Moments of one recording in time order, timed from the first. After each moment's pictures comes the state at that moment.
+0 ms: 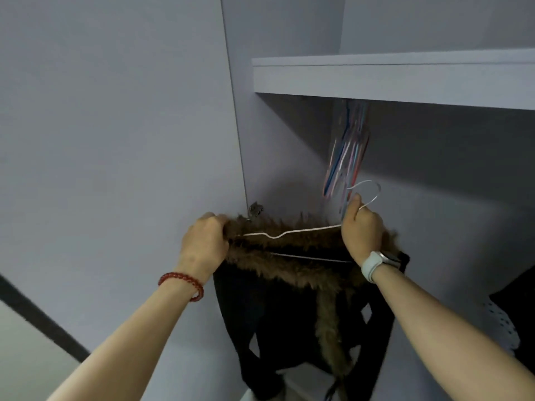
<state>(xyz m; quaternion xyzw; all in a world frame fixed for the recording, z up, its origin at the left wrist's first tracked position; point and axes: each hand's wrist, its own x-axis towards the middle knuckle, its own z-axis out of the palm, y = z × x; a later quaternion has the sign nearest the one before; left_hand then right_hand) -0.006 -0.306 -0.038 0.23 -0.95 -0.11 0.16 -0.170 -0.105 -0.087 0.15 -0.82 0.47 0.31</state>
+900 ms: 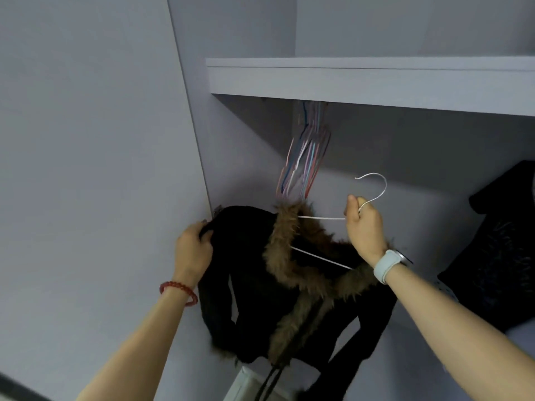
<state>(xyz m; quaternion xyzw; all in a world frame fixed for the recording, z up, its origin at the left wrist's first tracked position) -0.051 -0.299 -0.088 0.24 -0.86 -0.36 0.26 -0.175 -0.035 -0.076 0.14 -0.83 0.47 0.25</state>
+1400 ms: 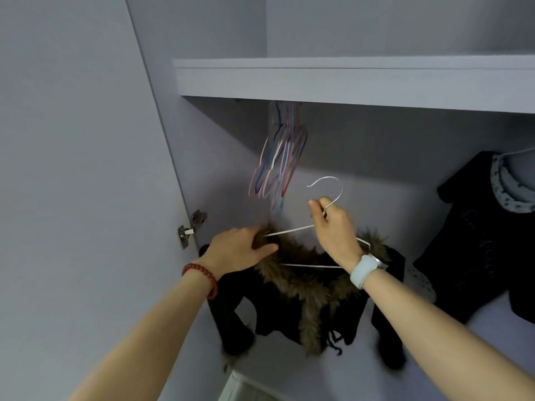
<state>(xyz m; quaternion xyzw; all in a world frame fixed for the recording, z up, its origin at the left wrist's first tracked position) -0.088 -0.232 -0.060 -0.01 -0.99 -0.16 0.00 -0.145 -0.041 -0.065 0.20 -0.85 0.43 0.22</state>
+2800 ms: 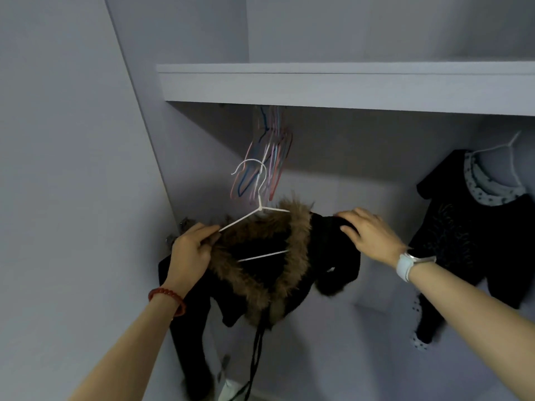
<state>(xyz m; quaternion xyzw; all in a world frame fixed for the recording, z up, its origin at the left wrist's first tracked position) -0.084 -0.286 -0.094 -0.02 -0.89 -0.33 0.31 -0.177 0.051 -0.080 0.23 -0.96 0.12 0.10</state>
